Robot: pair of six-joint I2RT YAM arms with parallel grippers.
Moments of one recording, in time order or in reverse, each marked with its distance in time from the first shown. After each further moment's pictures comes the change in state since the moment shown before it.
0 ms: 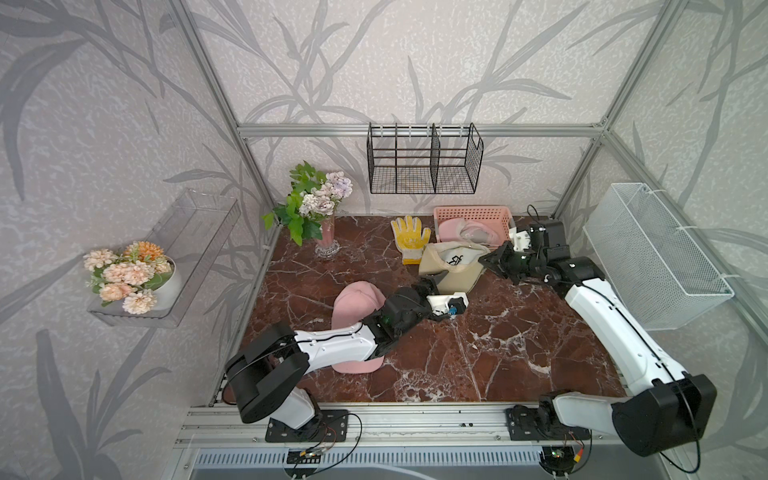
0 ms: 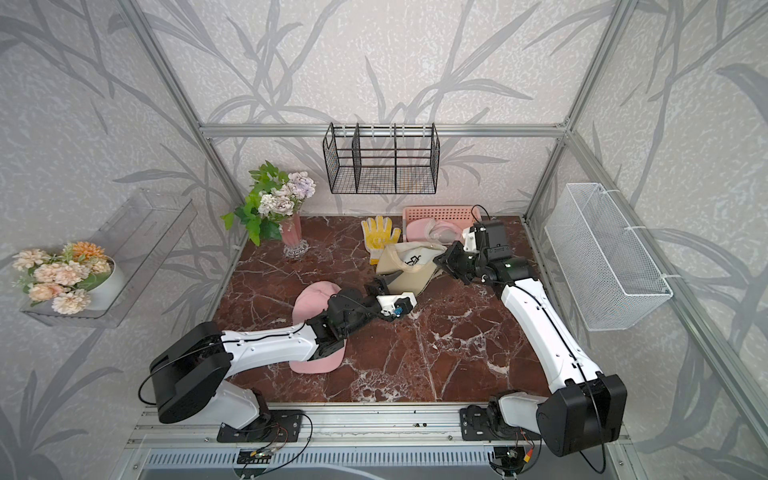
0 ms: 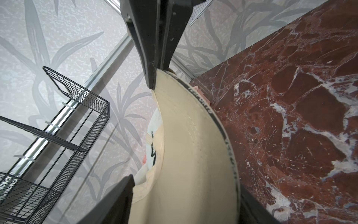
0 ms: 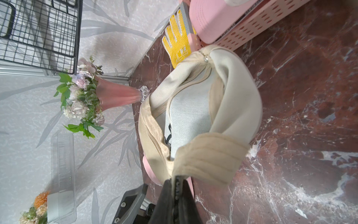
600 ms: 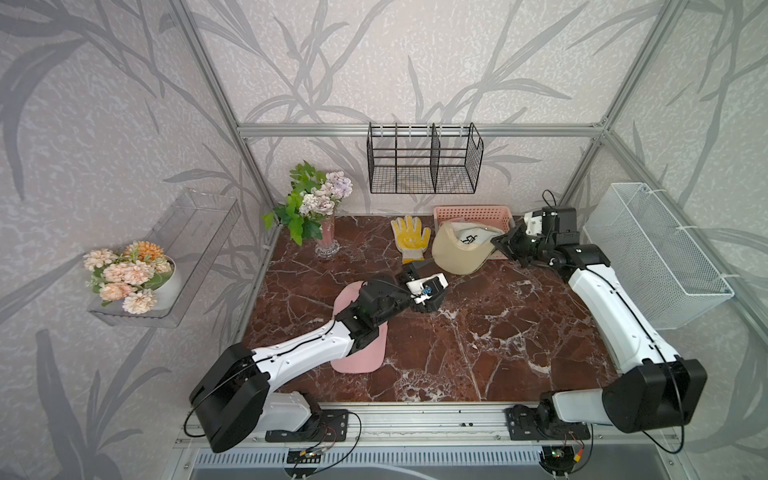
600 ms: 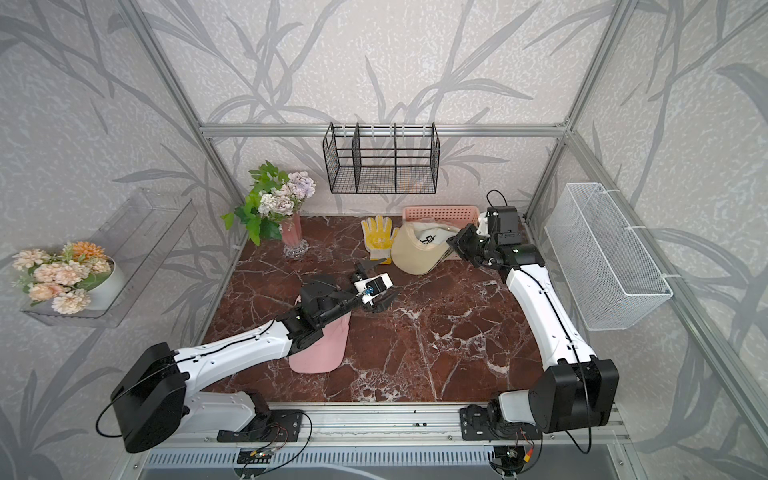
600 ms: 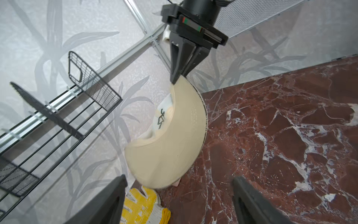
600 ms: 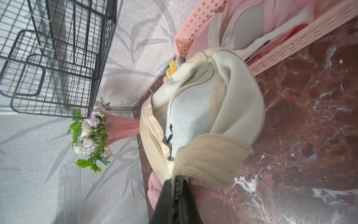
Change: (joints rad) left arm 0.110 -0.202 -0.001 -0.188 0.265 -0.211; right arm -0.105 0.084 0.114 0.032 0.027 -0.002
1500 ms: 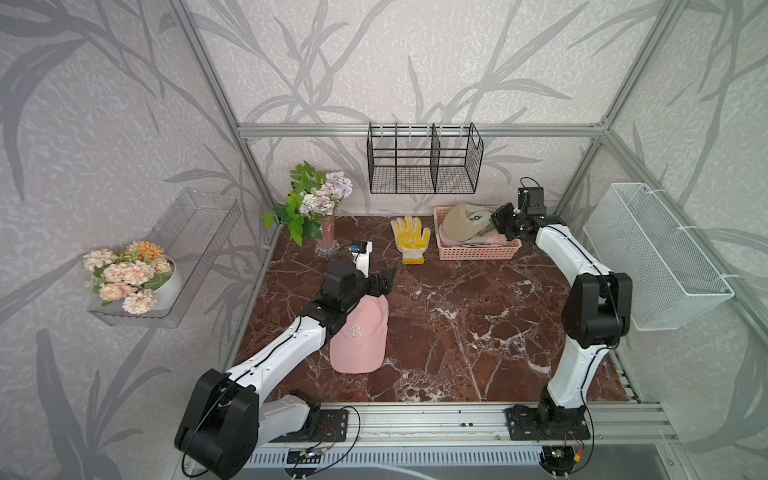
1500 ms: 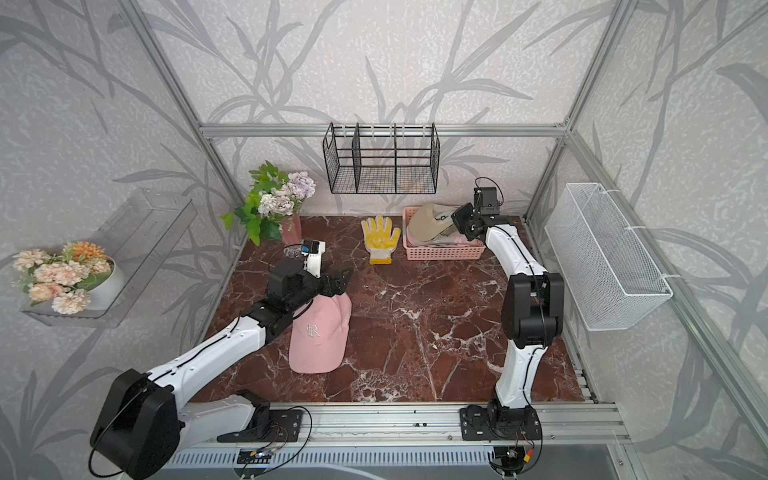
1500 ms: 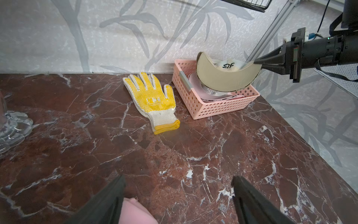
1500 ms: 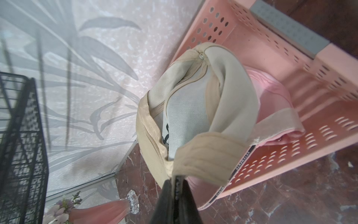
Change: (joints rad) left arm 0.410 -0.146 -0.050 -0.333 0.000 -0.914; right arm -0.061 0.541 0.354 0.191 0.232 0.131
